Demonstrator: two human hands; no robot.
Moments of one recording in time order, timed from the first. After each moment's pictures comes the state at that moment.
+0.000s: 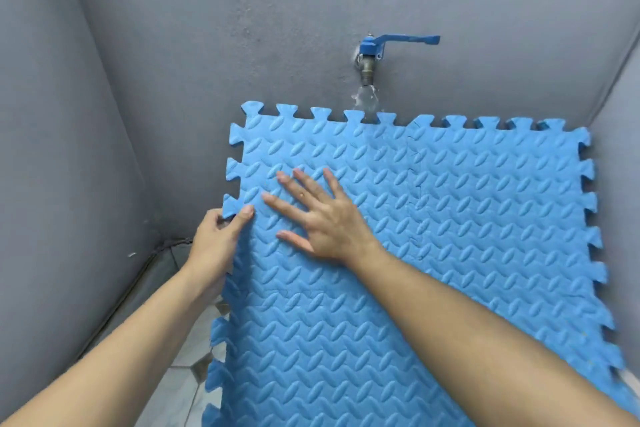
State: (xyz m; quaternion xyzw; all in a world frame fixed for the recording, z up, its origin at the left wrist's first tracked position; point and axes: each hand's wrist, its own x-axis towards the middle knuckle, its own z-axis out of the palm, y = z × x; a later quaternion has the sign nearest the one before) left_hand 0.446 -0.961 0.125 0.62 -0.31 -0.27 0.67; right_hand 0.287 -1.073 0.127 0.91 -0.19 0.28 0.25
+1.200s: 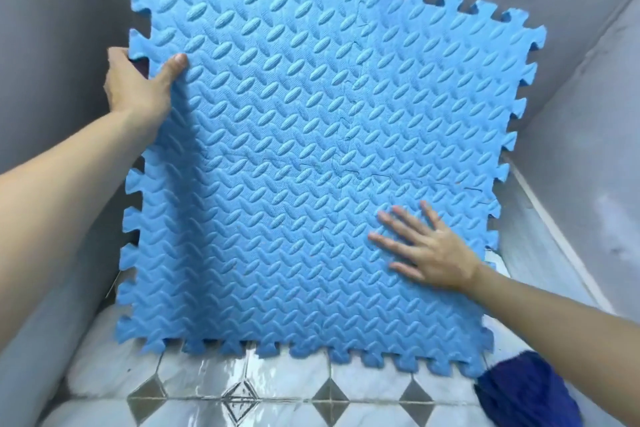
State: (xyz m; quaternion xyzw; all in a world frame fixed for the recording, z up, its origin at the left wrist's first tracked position) left_hand 0.500 -0.924 0.141 0.78 -0.30 -0.05 0.55; right_hand 0.054 -0.999 -0.017 0.95 -0.20 0.06 0.25
